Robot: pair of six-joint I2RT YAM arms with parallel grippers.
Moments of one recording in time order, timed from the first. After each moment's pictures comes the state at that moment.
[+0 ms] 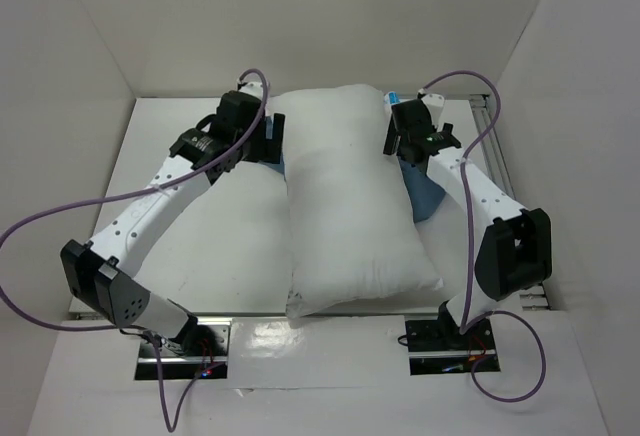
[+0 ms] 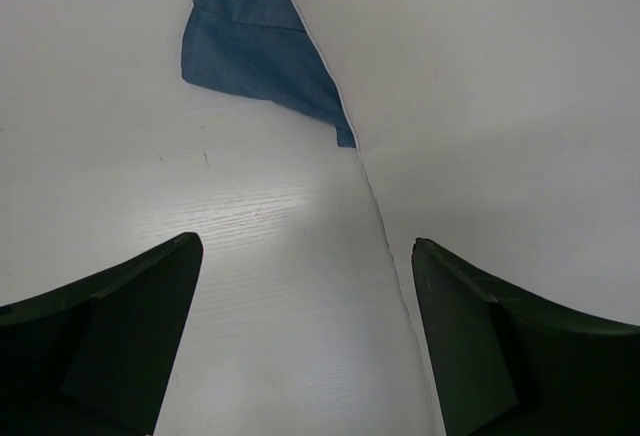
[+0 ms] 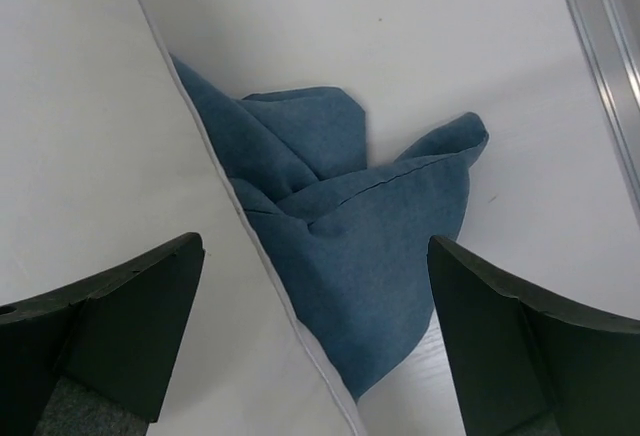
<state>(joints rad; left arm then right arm) -0.50 1.46 1.53 -0.73 -0.29 -0.23 0.32 1.57 1.32 -0.54 0.55 0.44</state>
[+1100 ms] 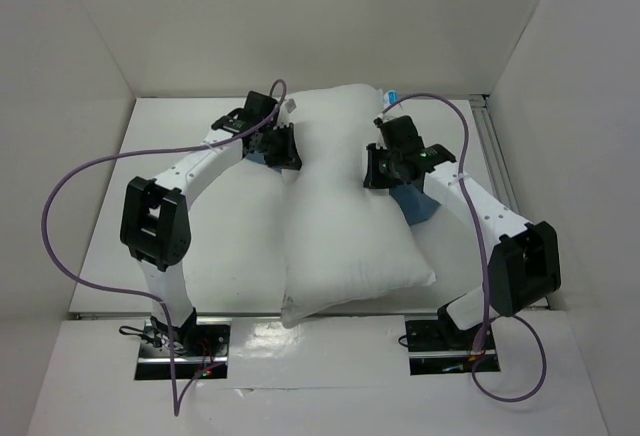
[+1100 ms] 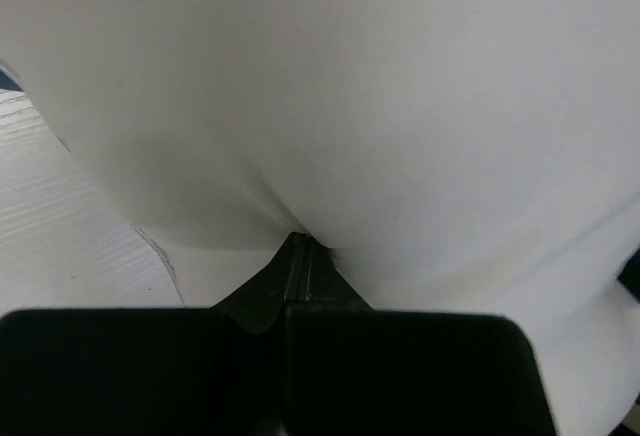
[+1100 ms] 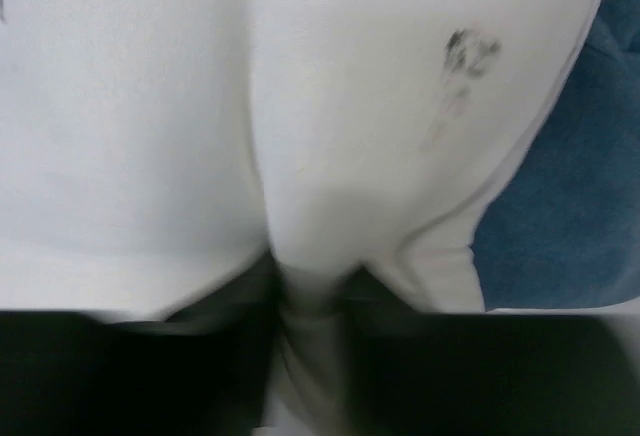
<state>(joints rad) -0.39 1.87 1.60 -0.62 0.37 -0.43 0.43 1.46 1.21 -0.60 -0.05 0.35</state>
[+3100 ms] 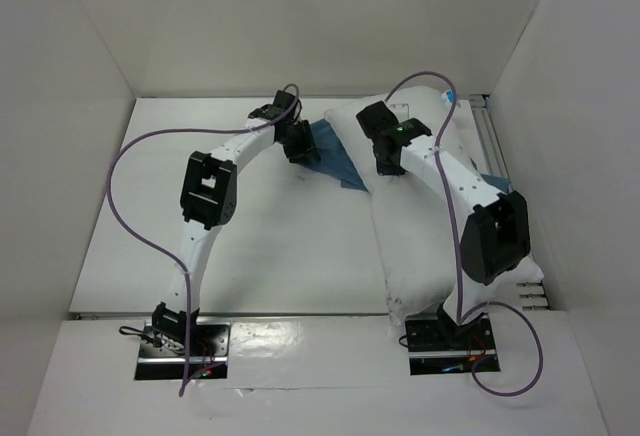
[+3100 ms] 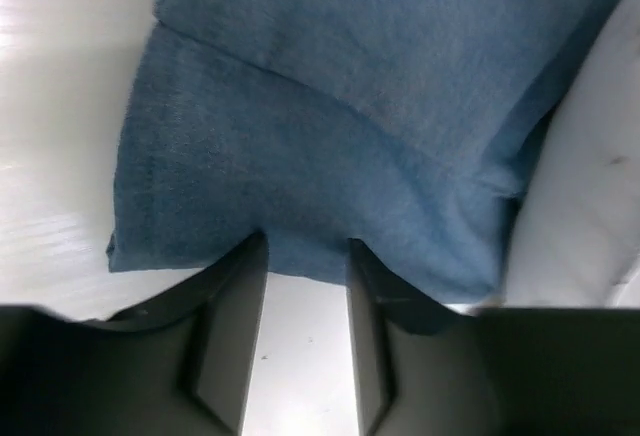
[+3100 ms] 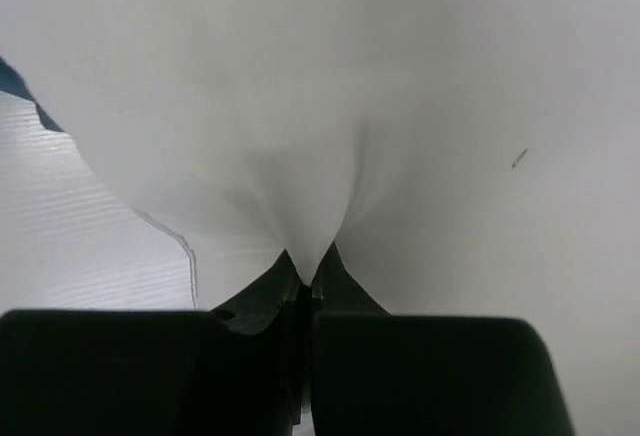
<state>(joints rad) -0.35 2.47 2.15 -0.67 0.31 -0.67 0.47 1.73 1.51 -0.94 0.54 0.45</state>
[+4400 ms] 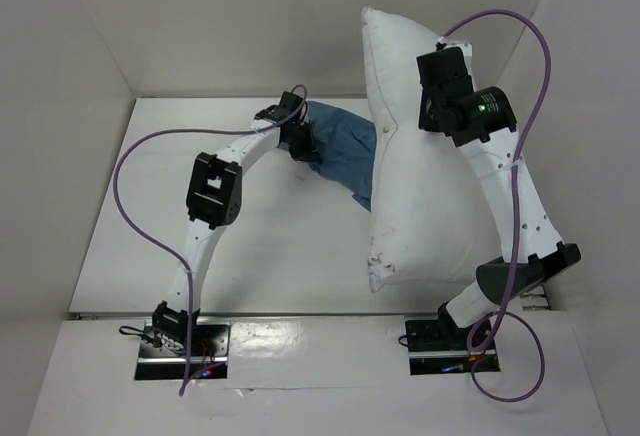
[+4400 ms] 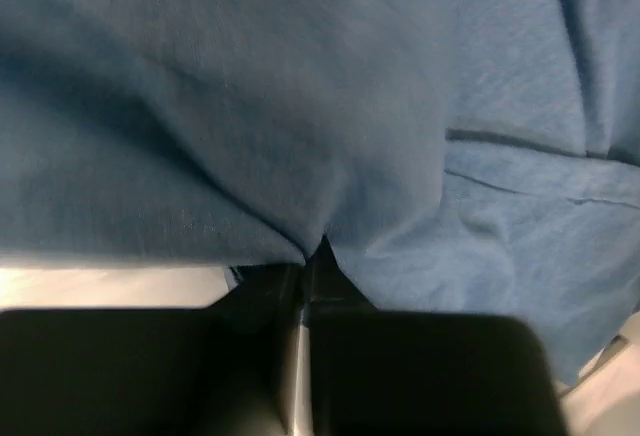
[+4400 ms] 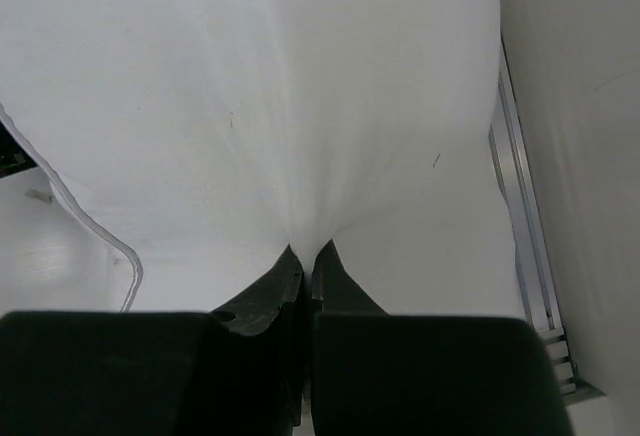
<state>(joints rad) -0.38 2.51 2.22 -0.67 0.31 -0.61 0.37 1.54 2.01 -1.18 0.55 0.31</state>
